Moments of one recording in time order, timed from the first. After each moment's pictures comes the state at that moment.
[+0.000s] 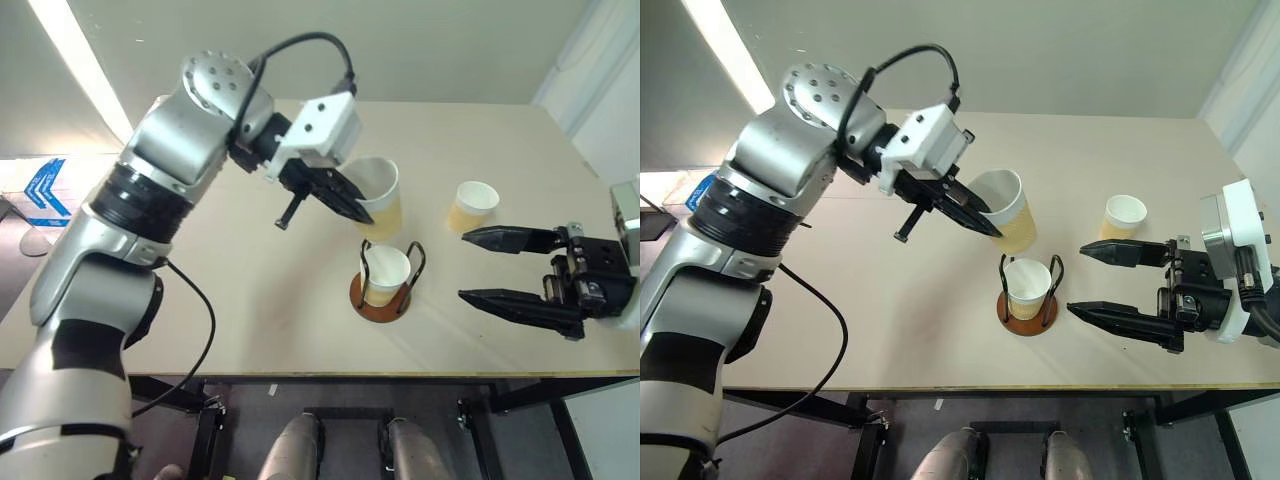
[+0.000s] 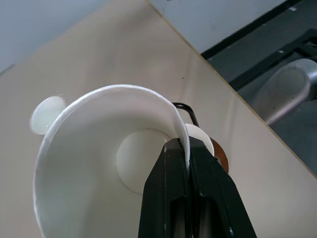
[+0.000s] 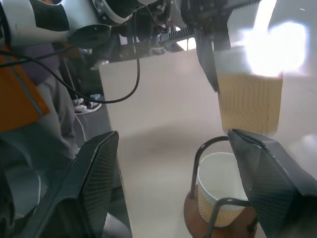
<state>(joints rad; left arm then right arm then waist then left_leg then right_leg) -1.39 0.70 -0.61 0.32 -0.45 0.21 -1.58 -0.17 -1.06 -0.56 -0.68 1.26 0.88 0.86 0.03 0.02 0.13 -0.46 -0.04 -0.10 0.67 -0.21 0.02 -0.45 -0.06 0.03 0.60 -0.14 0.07</state>
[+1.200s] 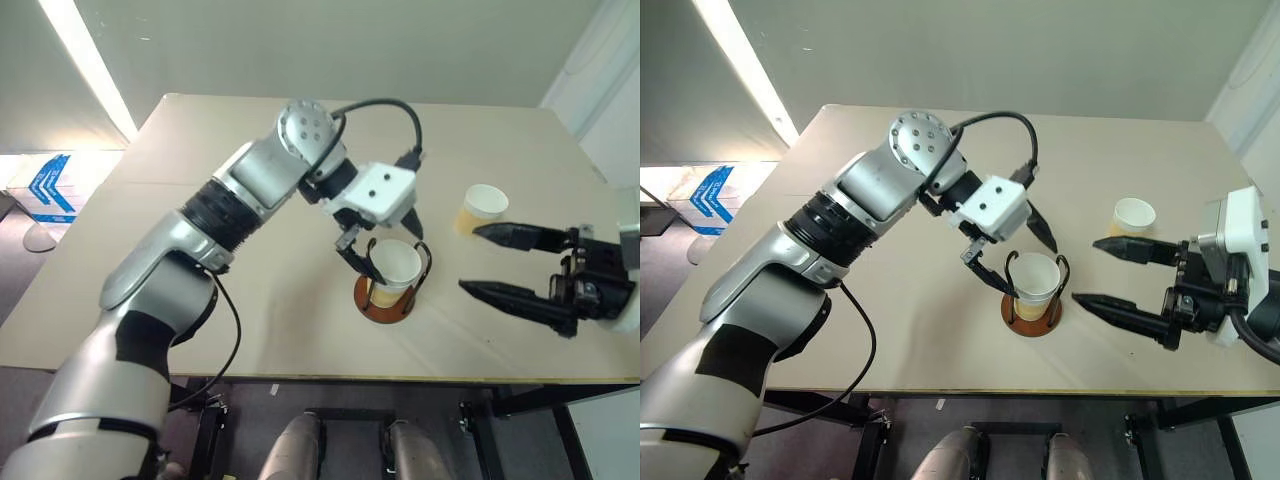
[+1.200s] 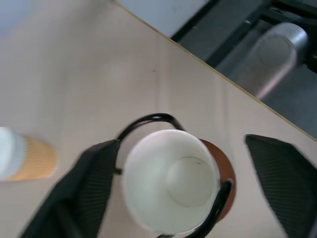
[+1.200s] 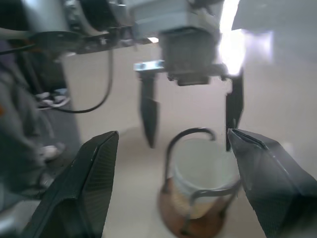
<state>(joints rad) -1.41 0.49 -0.66 0.48 -0.33 0.02 -1.58 -0.14 -1.07 -0.55 -0.70 1.17 0.82 0.65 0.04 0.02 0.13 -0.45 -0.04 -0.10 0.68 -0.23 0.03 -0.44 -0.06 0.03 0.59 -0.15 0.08</state>
